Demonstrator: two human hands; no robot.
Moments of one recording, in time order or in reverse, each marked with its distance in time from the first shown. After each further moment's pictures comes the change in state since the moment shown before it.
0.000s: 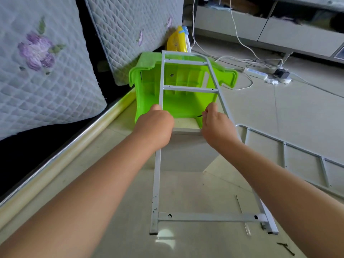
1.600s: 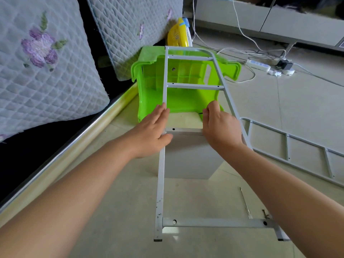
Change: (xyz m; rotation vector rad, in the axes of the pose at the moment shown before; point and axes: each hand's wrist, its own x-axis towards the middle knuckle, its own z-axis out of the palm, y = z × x) left_hand -0.038 -0.023 0.001 -0.389 -0.267 0.092; right_hand -0.014 0.002 0.017 -0.085 0.284 -0.164
